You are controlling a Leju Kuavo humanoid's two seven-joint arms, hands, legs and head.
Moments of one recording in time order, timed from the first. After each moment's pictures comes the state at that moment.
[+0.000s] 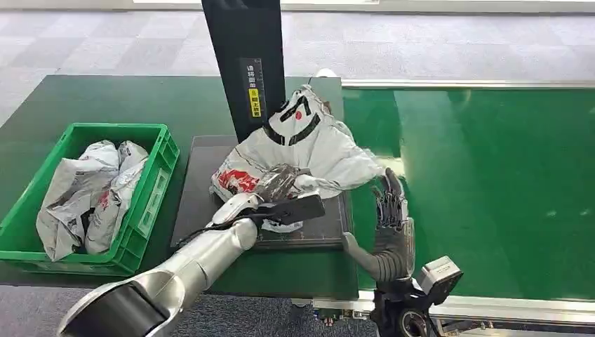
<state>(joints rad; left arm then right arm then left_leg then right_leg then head) -0.84 -0.24 -0.59 -0.46 -0.66 0.32 -0.40 0.01 0.23 0.08 -1.45 0.02 0.25 -0.68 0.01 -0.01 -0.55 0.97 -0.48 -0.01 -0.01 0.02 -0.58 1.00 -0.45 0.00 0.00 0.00</state>
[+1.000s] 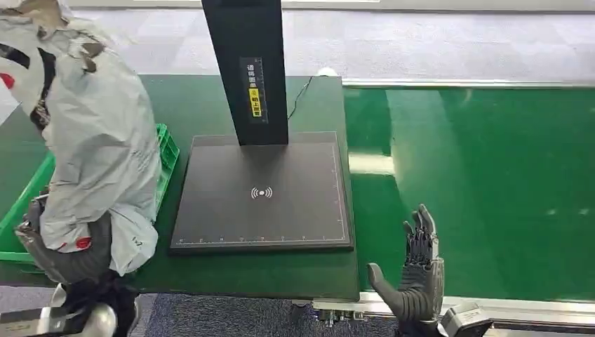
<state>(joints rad) -0.01 0.02 -0.20 -1.97 -0.19 0.57 -0.70 0.21 0.23 0.01 -1.59 0.04 0.20 -0.68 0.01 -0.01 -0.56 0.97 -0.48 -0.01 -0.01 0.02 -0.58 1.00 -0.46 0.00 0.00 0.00</state>
